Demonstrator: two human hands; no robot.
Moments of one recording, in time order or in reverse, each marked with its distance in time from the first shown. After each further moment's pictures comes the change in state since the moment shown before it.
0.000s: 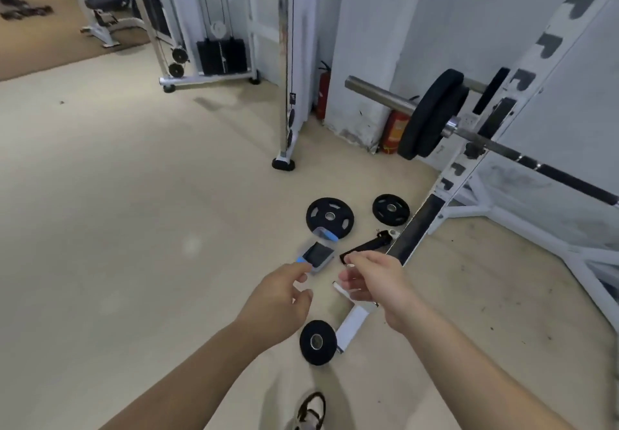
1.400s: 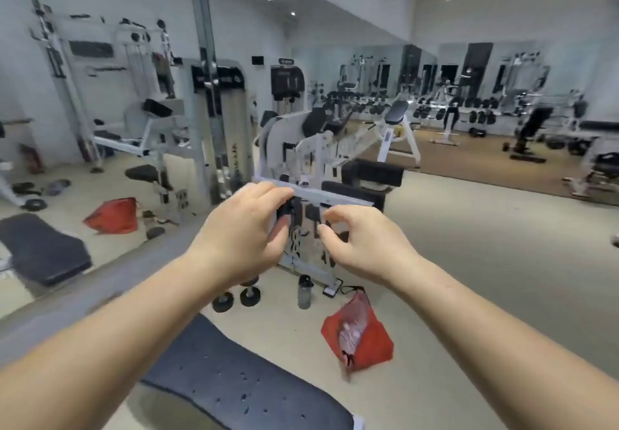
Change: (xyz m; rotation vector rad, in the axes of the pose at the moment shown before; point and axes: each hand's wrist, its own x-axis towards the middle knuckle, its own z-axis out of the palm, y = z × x) left_hand -1.216 0.163 0.043 0.967 1.247 -0.596; right_hand -1.022 0.294 0.169 -0.812 -1.032 -1.764
